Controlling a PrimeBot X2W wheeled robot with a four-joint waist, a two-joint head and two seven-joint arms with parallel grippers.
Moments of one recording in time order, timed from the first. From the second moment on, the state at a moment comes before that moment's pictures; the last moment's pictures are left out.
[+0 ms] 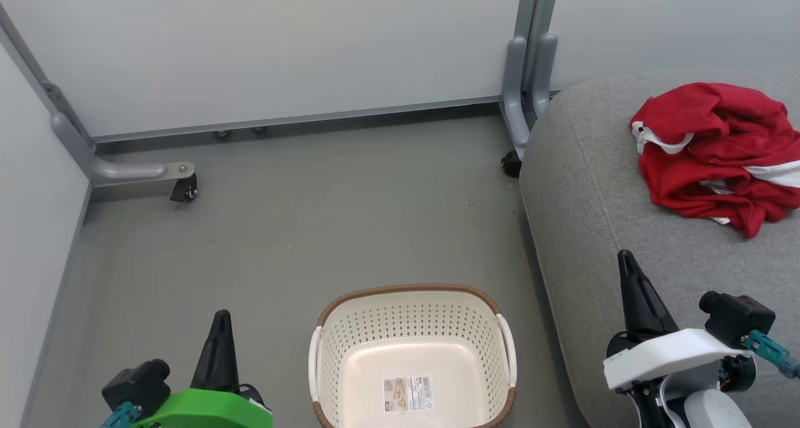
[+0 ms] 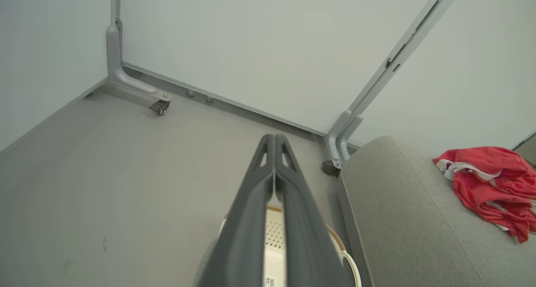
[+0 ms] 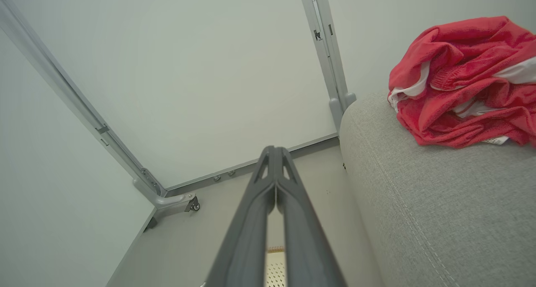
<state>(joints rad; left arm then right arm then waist) 0.02 0.05 -0.10 0.25 -0.55 -0.04 -0.20 -0.03 -0.08 0.05 0.17 0.46 0.13 -0.20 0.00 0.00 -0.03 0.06</state>
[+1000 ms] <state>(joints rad) -0.02 0.05 -0.03 0.25 -0.95 -0.08 -0.08 -0.05 -0.07 0.00 0.20 0.90 0.13 -0.09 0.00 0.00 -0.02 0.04</state>
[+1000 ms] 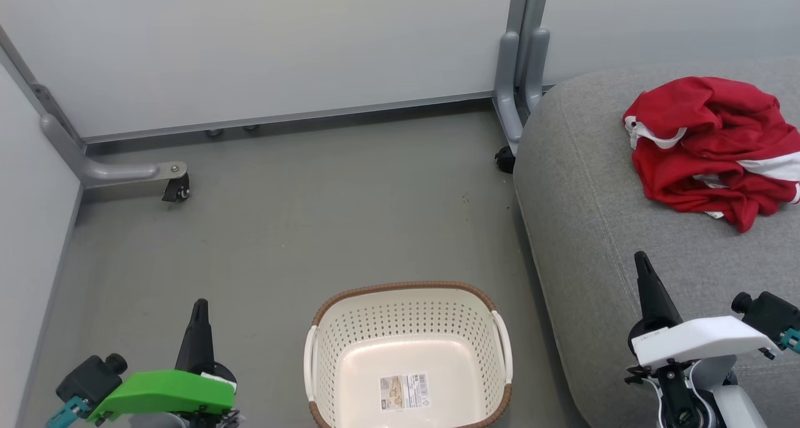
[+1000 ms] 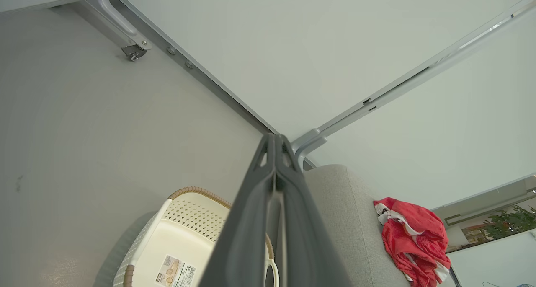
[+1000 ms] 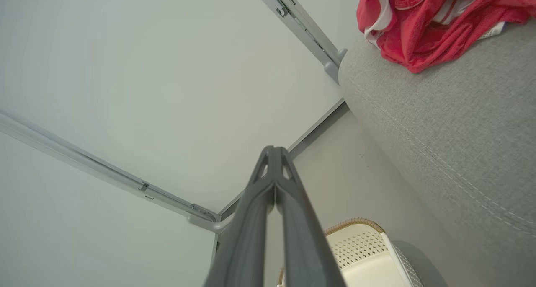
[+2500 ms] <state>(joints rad) -0.07 0.05 0.06 0.25 -1.37 -0.11 0.04 -0.09 -0.06 -0.07 0.23 1.35 0.13 0.04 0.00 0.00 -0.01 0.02</state>
